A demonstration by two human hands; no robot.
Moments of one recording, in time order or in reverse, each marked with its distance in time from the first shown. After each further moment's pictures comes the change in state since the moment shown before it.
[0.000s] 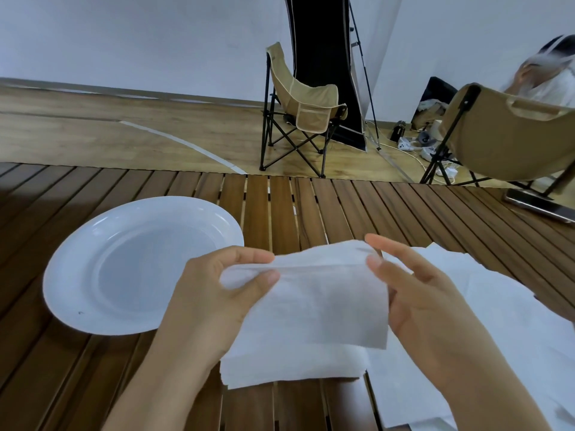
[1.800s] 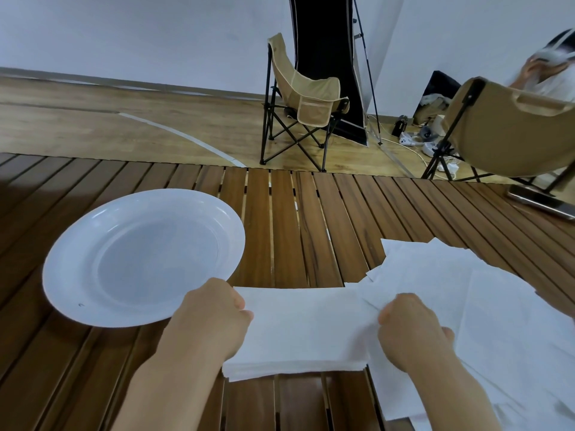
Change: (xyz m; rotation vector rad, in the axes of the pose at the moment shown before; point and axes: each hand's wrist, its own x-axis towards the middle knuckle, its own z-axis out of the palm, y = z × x) left_hand 0.009 -0.030 0.006 0.639 -0.191 -0.224; right_hand 0.013 0.039 0.000 -1.406 0.251 0.322
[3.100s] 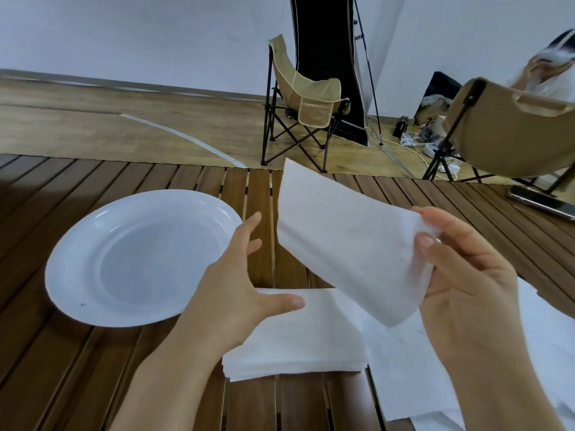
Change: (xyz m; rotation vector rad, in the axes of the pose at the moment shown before) left_hand -0.006 0.024 -0.013 -0.427 0.016 0.260; right_hand -0.008 0.004 -0.047 1.654 0.133 -0.478
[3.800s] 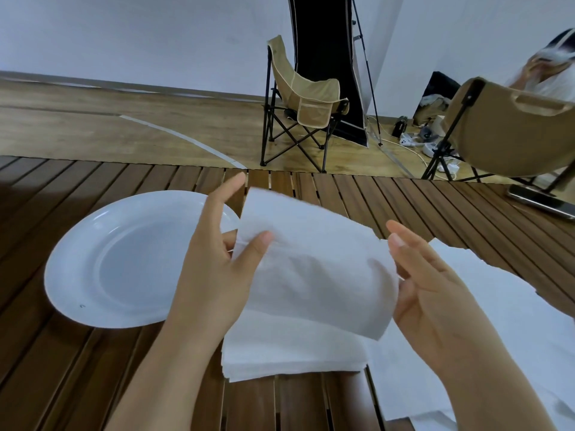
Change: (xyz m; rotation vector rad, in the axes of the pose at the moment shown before) left_hand 0.003 0.010 -0.008 -0.310 0.263 0.173; right_hand -0.002 0.007 0.004 -0.036 -0.081 0.387
